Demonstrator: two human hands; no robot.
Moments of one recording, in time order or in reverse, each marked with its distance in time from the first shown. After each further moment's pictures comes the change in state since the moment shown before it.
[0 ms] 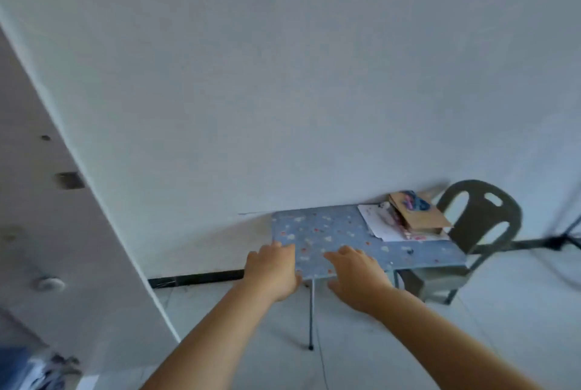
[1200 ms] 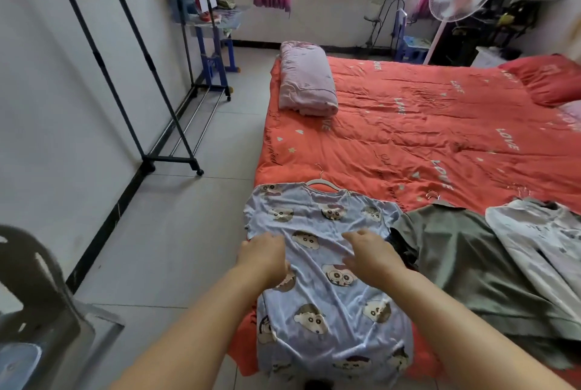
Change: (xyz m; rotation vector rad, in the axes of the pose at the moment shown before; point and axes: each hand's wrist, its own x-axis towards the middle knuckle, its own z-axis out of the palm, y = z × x) left_hand 0.061 0.832 0.156 0.311 -0.408 1.329; right_hand -0.449 0.624 0.007 0.379 0.088 1.564
